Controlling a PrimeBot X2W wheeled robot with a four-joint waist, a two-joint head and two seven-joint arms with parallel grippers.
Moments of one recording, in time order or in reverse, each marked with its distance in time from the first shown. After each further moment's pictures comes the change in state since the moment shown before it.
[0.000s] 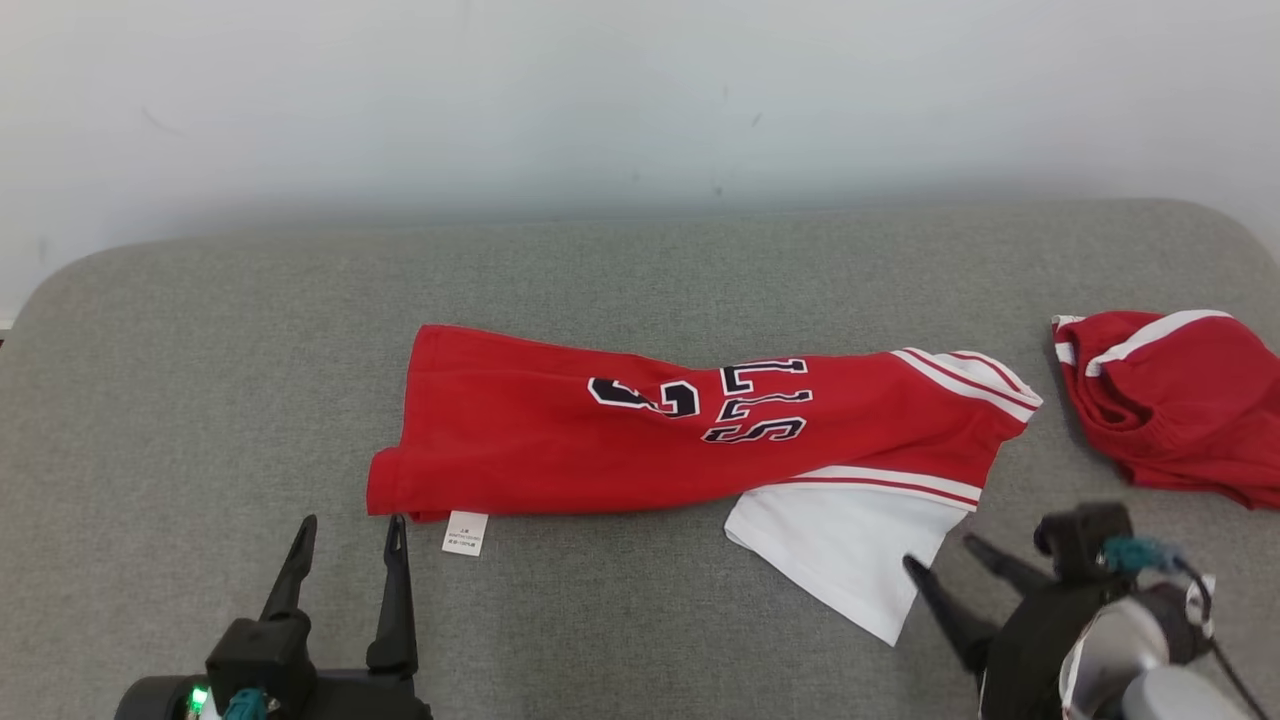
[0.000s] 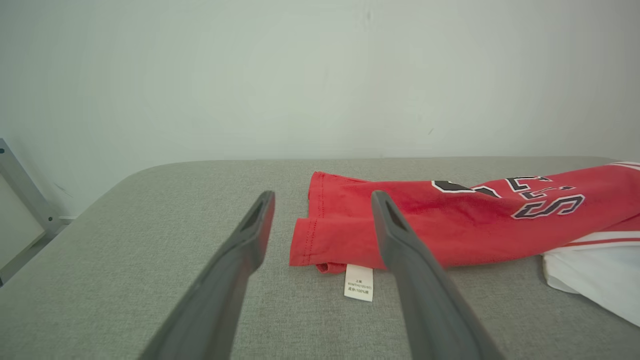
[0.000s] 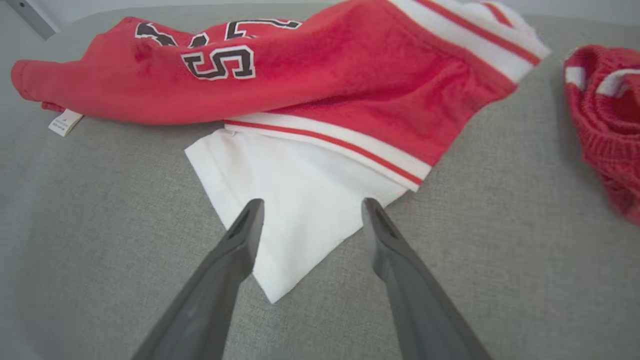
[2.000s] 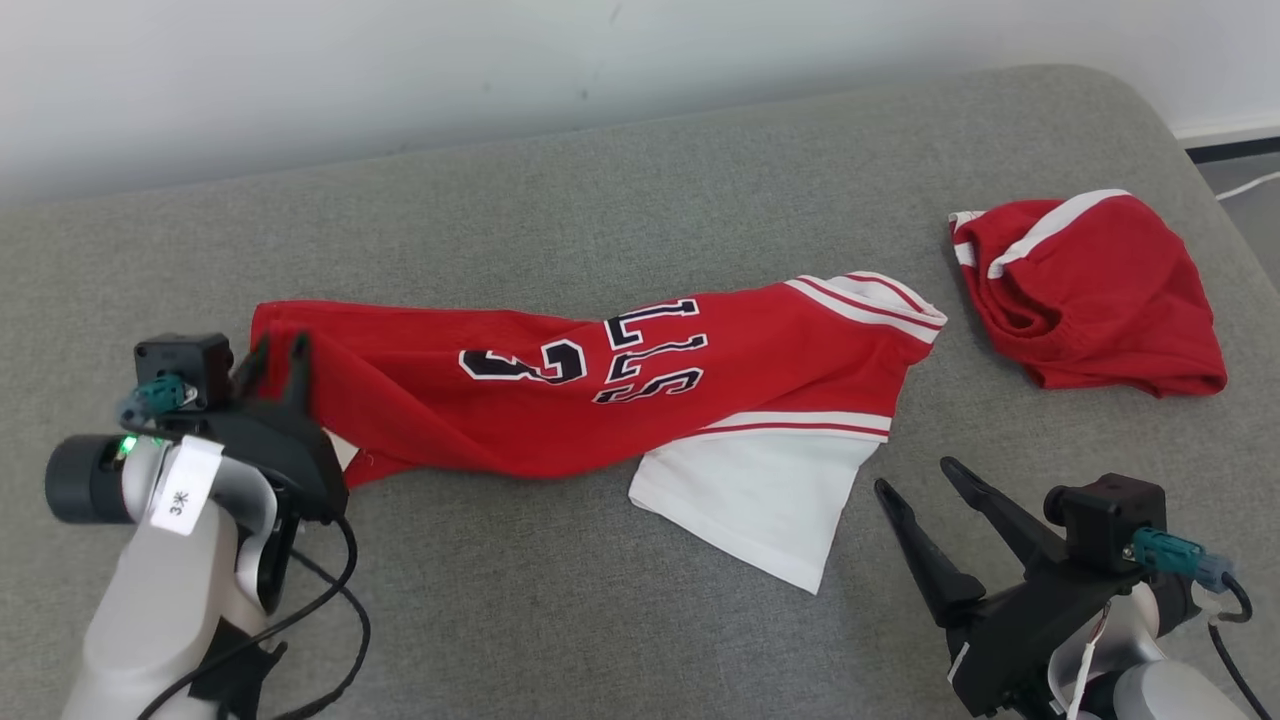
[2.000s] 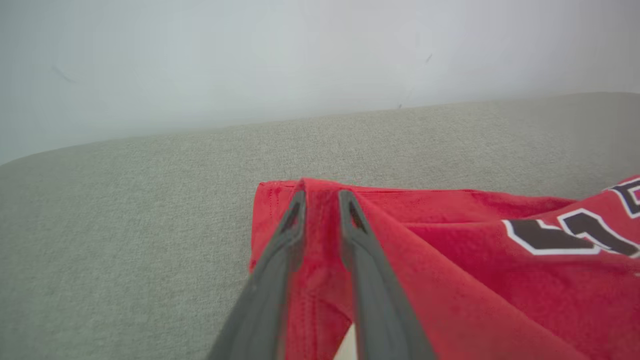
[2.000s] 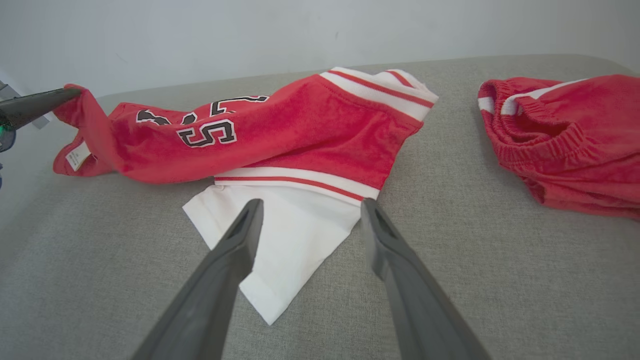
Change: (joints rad) left arm -0.638 0.080 0.044 0.744 -0.090 -0.193 0.088; right arm 0.066 0.026 -0.021 -0.303 -0.015 -0.109 -0.078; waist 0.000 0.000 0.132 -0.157
